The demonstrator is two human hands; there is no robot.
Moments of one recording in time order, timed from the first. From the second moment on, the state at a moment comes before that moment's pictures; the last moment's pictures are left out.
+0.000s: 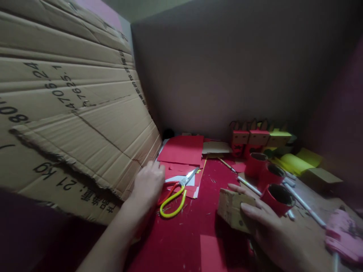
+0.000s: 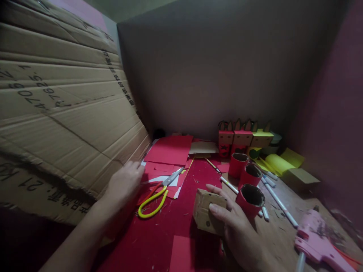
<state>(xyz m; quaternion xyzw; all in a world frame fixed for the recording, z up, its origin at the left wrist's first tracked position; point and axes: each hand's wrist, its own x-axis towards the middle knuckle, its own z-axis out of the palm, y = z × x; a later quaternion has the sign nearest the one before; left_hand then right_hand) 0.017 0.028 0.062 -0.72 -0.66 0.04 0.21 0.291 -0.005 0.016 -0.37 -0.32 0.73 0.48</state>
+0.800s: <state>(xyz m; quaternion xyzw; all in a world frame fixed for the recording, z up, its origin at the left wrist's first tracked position) 0.025 0.148 0.039 -0.74 -0.64 0.10 0.15 0.296 -0.001 0.006 -0.33 -0.33 0.75 0.47</state>
